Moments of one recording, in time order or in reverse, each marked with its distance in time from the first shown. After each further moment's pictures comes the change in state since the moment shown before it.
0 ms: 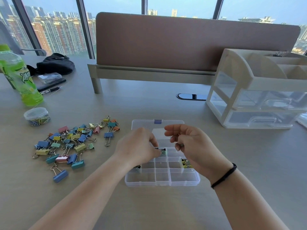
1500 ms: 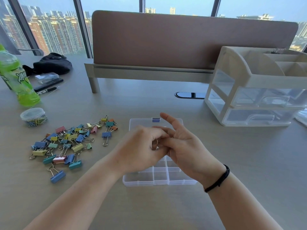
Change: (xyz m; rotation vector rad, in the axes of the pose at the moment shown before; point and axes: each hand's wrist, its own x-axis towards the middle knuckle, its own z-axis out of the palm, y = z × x) left_hand -0.025 0.015 -0.019 -0.297 0.027 0.476; right_hand -0.012 -0.004 0.014 0.354 -0.286 -0.053
